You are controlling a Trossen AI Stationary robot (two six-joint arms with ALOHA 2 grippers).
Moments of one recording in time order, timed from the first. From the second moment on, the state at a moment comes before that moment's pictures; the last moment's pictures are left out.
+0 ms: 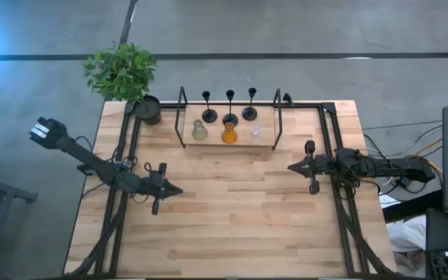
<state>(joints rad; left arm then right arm) -0.49 0.82 0.03 0.58 -0.40 -0.29 0.00 0.10 0.01 0.01 0.00 -0.03</state>
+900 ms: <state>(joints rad) -0.37 0.10 0.01 0.20 -0.31 0.06 0.00 0.09 0.01 0.01 0.00 -0.04</state>
